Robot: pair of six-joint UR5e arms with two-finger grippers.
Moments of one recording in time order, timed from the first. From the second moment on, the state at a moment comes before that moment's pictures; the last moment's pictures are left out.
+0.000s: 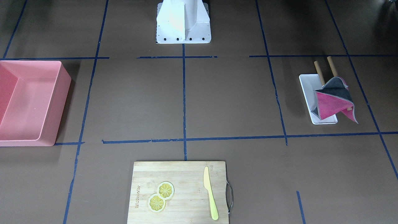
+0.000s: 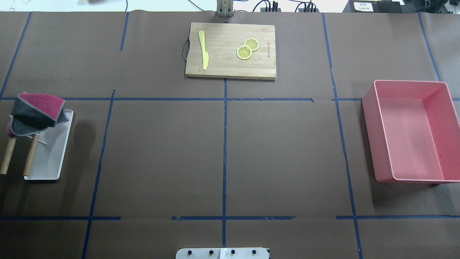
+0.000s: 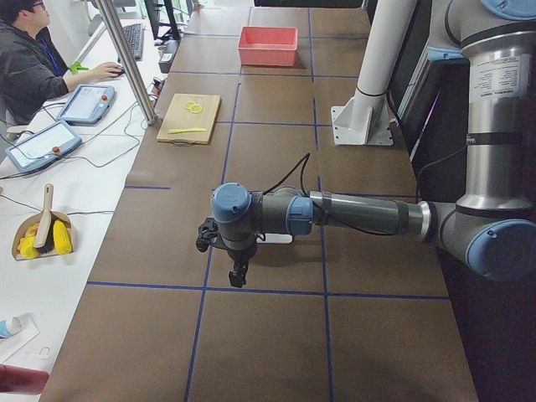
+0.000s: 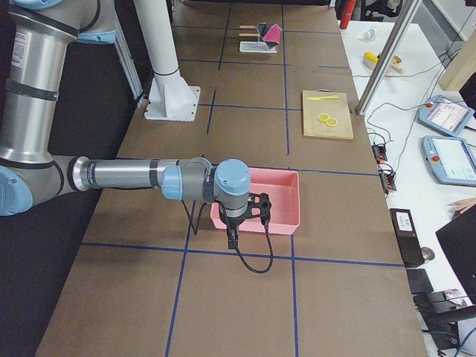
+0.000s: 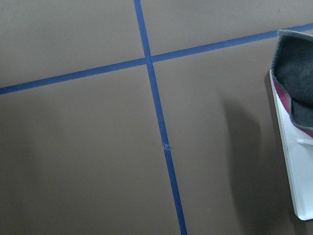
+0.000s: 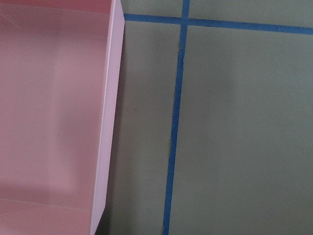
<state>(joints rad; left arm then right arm) -1.53 -1.49 -1.74 -1.49 -2.35 0.17 1.55 -1.84 1.89 -1.61 2.36 -0.06</state>
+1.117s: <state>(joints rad) -1.52 -1.55 -1.69 -1.68 -2.36 0.14 1.55 -1.84 1.89 -1.62 2.36 -0.06</state>
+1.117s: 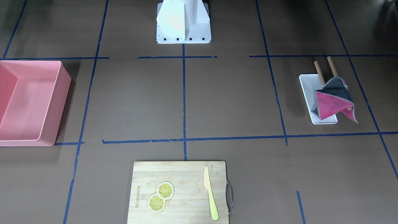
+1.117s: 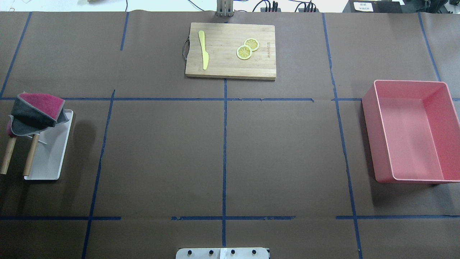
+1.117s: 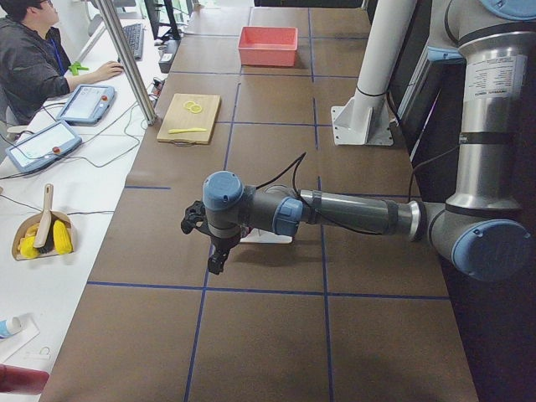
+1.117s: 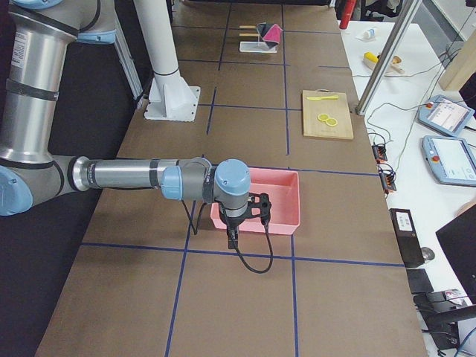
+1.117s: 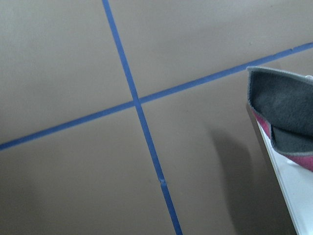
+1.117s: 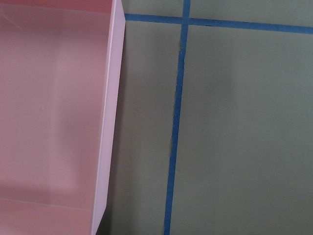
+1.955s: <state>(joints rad) -1.27 -1.56 -1.73 -1.93 -2.37 -0.47 1.55 -1.84 1.89 -1.62 2.36 -0.06</state>
